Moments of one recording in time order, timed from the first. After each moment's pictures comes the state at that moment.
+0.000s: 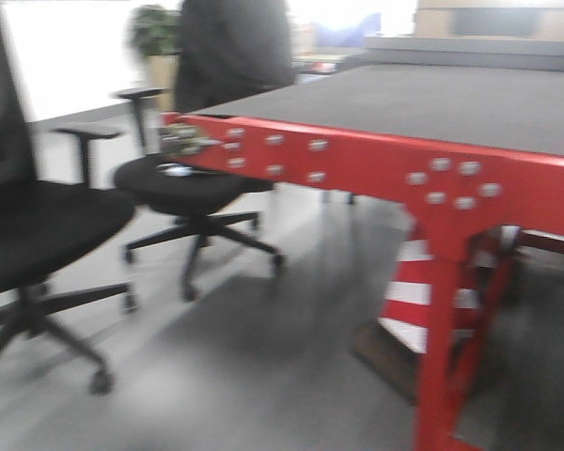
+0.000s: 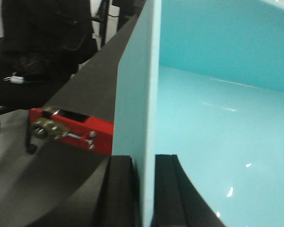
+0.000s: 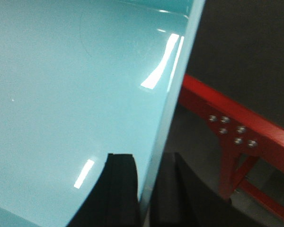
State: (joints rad) left arm -0.27 1.51 -1.81 -0.05 0.67 -0.10; right arm 0.13 1.41 -1.70 0.21 0.94 0.05
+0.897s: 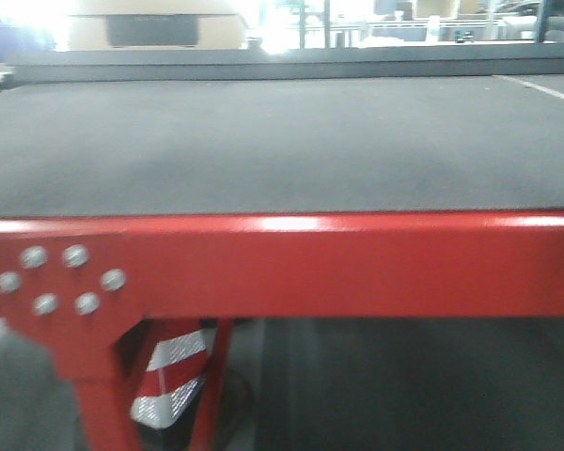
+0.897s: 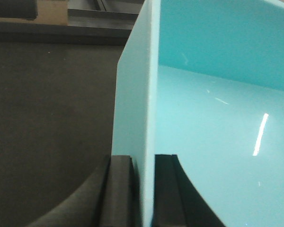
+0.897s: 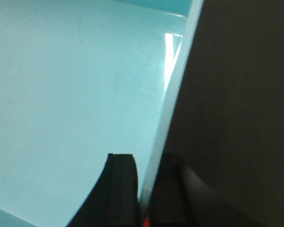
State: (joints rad) left arm -0.27 1.51 -1.81 -0.05 0.67 -0.10; right arm 0.13 1.41 -1.70 0.21 0.94 0.05
